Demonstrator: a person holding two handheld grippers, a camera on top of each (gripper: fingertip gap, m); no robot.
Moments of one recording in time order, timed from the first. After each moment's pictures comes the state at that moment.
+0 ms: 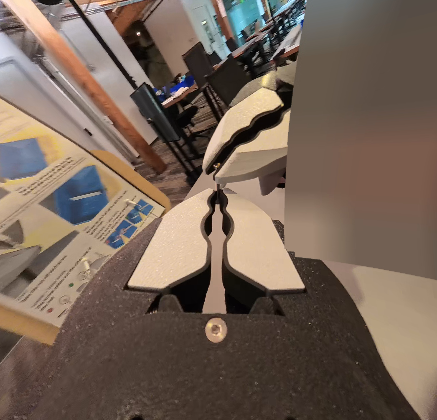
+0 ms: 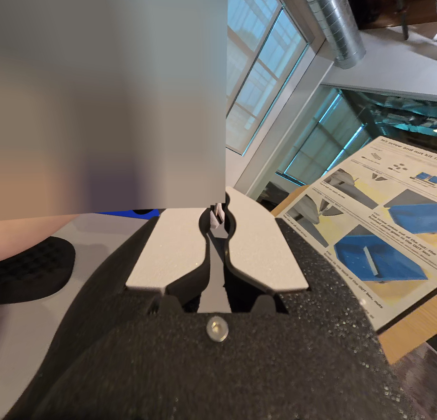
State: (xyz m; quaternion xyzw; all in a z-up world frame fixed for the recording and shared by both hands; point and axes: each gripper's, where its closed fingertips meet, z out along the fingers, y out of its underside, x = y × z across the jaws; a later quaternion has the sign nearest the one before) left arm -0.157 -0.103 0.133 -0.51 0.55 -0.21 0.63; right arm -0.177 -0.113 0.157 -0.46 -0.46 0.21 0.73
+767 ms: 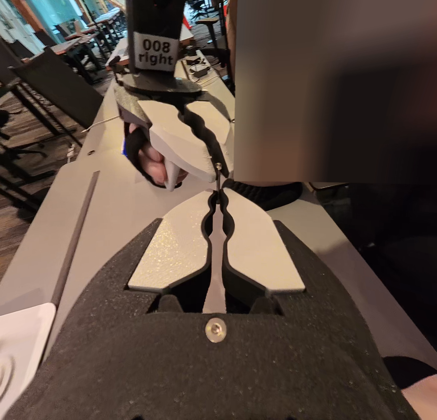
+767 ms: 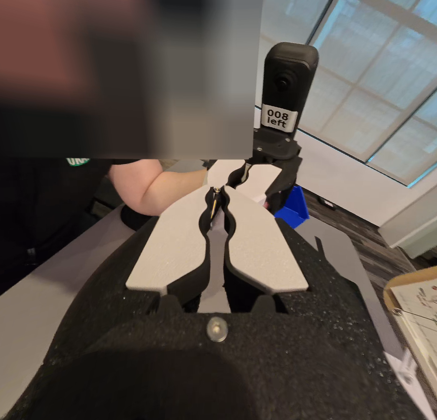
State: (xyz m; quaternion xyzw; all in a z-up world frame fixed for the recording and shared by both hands) left arm -0.154 -0.180 0.088 -0.42 0.69 -0.43 0.40; right arm -0.177 -0.181 0.114 -0.36 -0.64 0.42 0.54
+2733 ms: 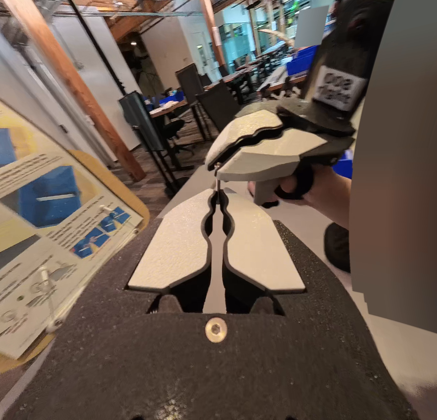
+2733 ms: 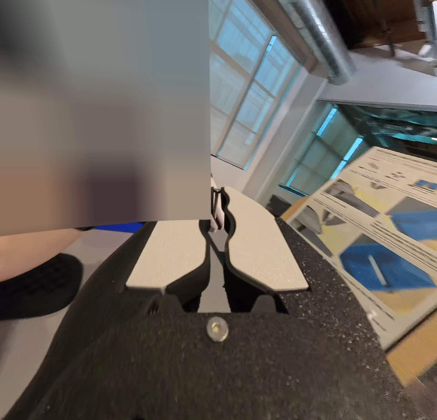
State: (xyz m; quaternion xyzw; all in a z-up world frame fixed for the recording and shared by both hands) left arm -0.152 -0.115 0.143 -0.51 0.52 -0.30 0.61; right arm -0.173 -0.123 0.168 -0.43 -0.45 0.25 0.74
